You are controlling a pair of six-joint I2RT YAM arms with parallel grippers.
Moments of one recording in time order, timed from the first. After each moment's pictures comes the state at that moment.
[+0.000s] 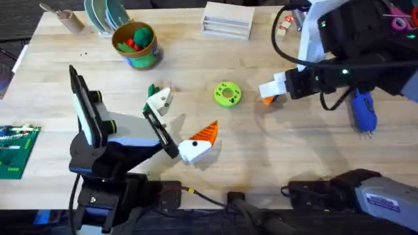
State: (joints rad) left arm -0.09 0.01 0.01 -0.07 0.87 -0.07; right arm 0.29 1.26 0.87 -0.73 -0.10 0.05
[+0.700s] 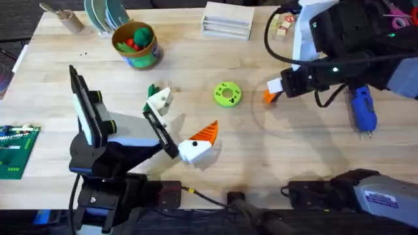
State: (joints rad) left arm -0.09 0.01 0.01 -0.07 0.88 -0.07; right arm 0.29 1.33 0.88 -0.68 -0.09 0.02
